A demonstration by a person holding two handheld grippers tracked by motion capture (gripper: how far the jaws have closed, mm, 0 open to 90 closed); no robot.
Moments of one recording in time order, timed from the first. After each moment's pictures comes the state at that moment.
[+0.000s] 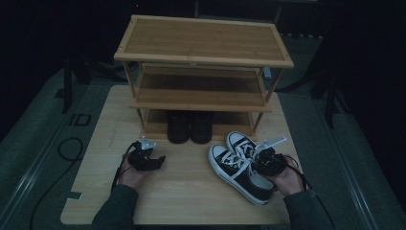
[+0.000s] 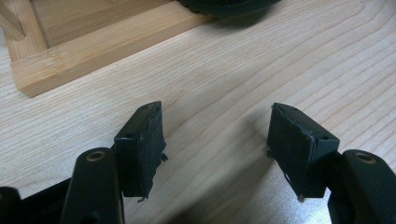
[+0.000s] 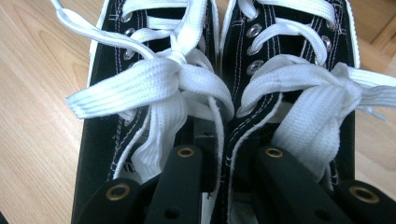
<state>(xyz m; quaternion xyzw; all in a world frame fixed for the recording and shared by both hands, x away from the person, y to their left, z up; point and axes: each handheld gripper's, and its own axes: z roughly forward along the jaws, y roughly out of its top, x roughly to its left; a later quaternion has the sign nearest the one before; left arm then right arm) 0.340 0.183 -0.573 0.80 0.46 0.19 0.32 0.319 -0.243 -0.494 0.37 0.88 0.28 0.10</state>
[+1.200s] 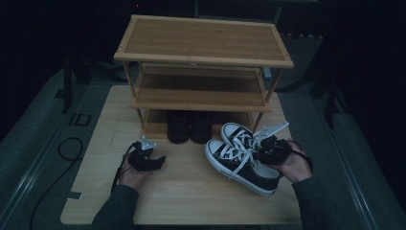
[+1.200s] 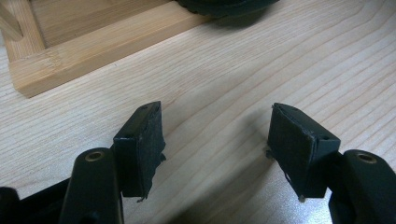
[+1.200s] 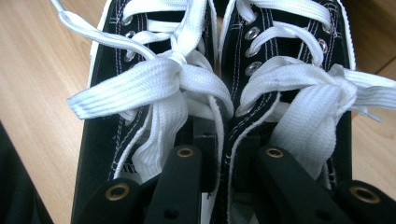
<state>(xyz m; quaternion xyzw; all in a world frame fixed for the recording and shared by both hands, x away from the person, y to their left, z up) 0.339 0.182 -0.573 0.80 0.46 0.19 0.33 0.328 -0.237 -0.439 0.29 0.91 0.28 0.11</state>
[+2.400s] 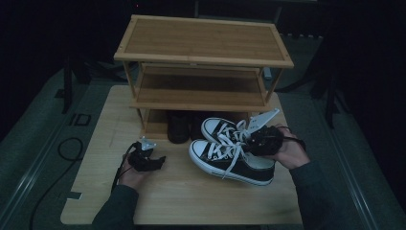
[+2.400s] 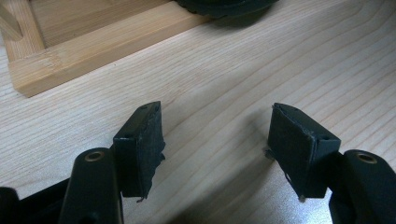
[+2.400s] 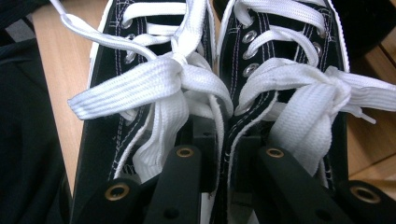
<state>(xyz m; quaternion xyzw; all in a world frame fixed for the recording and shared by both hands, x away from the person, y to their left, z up) 0.338 0.182 -0.573 0.80 0.46 0.19 0.33 0.333 -0.203 -0.392 0.16 0.94 0.30 0.09</state>
